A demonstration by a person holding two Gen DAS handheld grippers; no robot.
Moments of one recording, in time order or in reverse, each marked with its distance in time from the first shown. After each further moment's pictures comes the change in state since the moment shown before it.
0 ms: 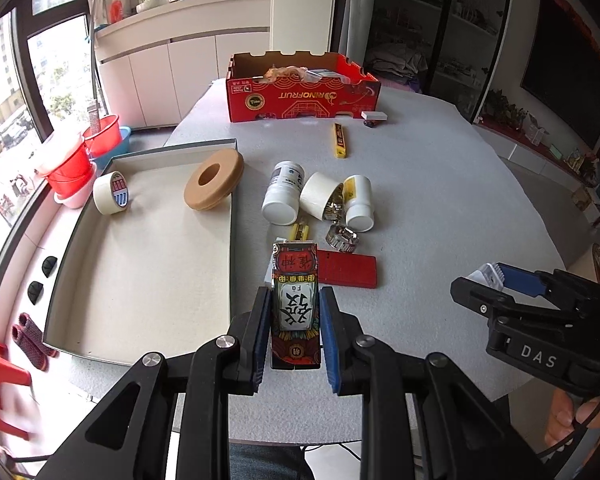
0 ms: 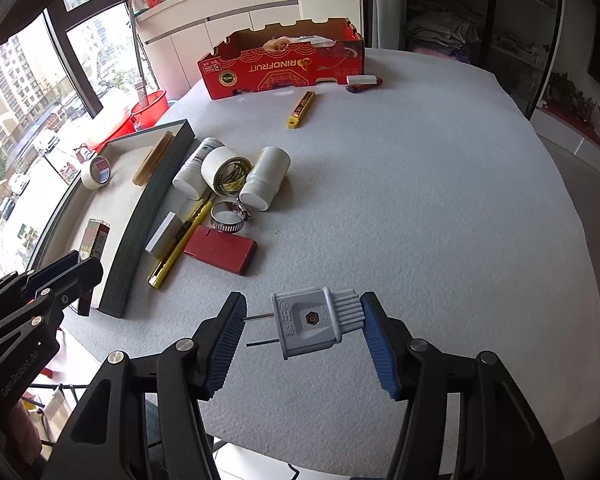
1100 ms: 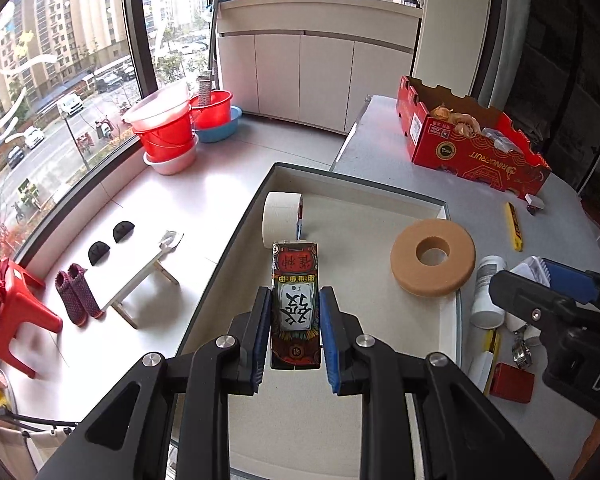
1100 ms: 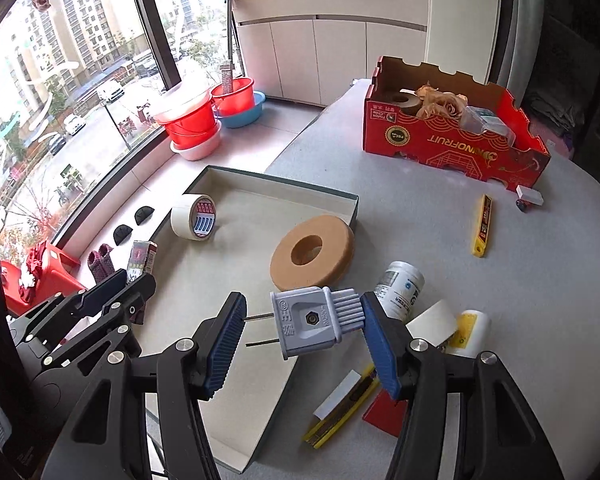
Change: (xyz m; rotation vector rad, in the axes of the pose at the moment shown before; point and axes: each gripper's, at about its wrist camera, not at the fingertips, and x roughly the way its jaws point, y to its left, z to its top) left arm 0.045 0.162 0.046 -0.290 -0.036 0.273; right arm 0.060 0.175 0.119 -0.261 -0.010 0.155
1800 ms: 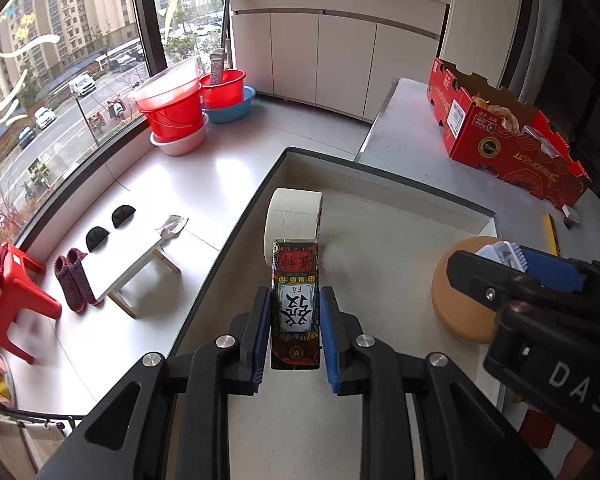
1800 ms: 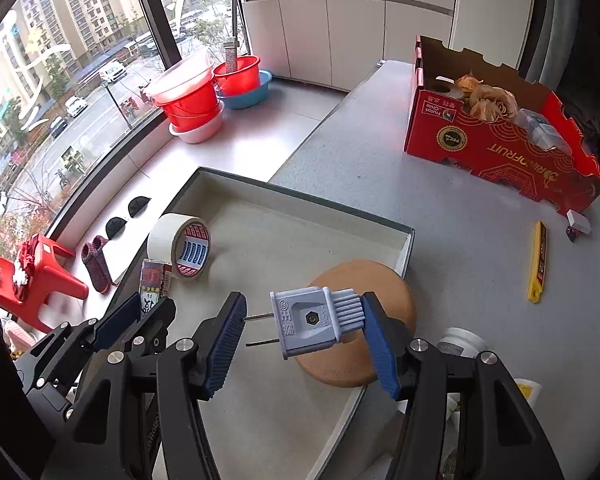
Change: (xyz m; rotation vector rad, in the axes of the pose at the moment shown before) left arm 0.059 0.002 0.018 -0.045 0.068 0.038; right arm 0.076 0.016 0.041 -0.017 0.079 0.015
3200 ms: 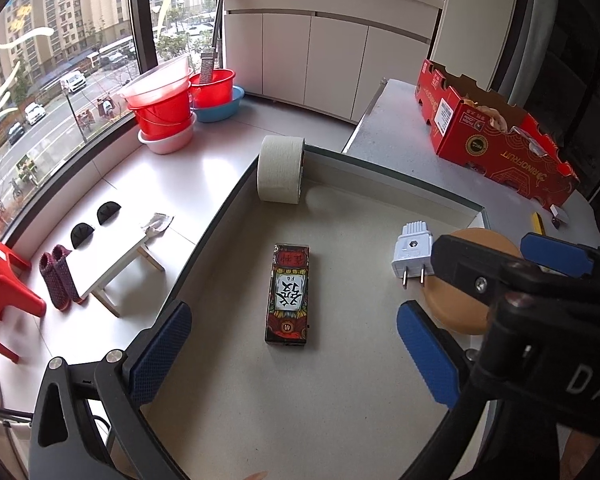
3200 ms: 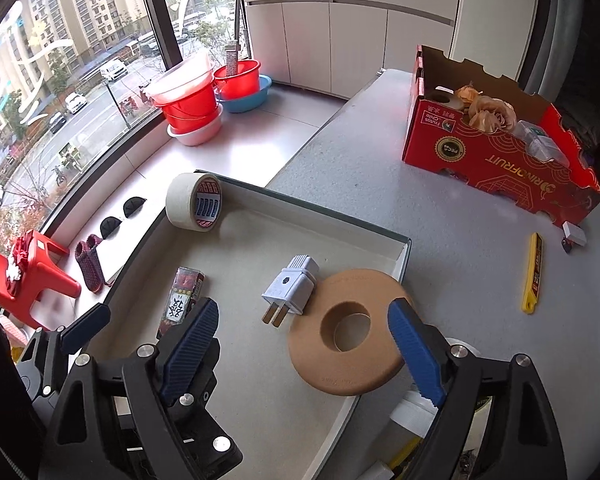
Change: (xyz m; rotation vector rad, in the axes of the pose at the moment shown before) left arm 0.006 -0.003 -0.009 -0.009 -0.012 -0.062; right arm -0.002 -0.001 0.000 -0.027 -0.028 -0.028
